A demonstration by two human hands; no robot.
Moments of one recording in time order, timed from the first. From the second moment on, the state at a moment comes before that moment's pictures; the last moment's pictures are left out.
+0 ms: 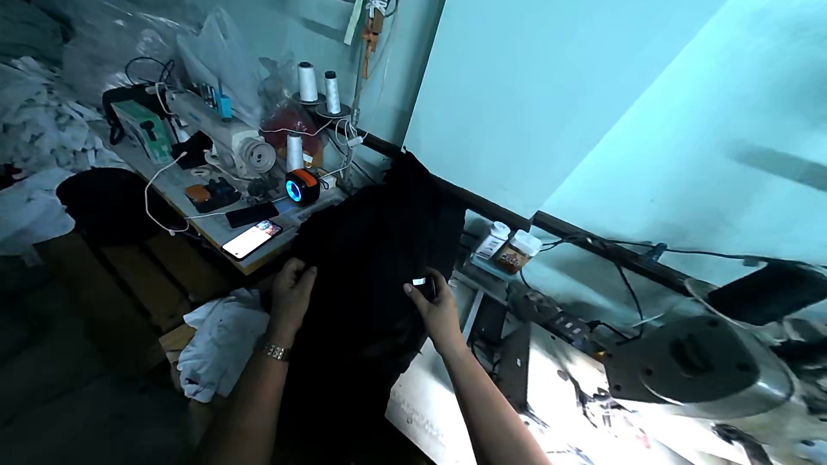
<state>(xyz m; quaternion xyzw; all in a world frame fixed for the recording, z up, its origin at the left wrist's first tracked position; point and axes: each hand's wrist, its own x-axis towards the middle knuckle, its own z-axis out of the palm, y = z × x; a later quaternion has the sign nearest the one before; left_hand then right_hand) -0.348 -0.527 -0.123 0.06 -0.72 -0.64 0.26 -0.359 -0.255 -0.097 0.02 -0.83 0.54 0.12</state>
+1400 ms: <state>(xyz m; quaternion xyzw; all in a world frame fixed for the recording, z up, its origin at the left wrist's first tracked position) -0.497 -0.572 -0.104 0.04 -0.88 -0.45 0.16 -0.353 -0.264 -0.087 -0.03 -0.80 0.60 0.05</state>
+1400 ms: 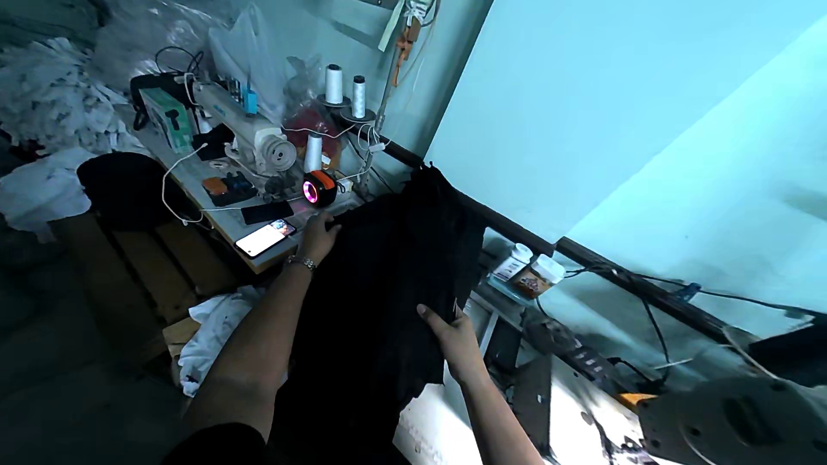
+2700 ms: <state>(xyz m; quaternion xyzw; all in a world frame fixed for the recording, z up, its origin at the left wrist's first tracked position) -0.368 -0.479 -0.081 -0.08 -0.92 -0.36 0.15 -0.353 -0.258 -0.090 -0.01 -0.79 0.61 0.04</state>
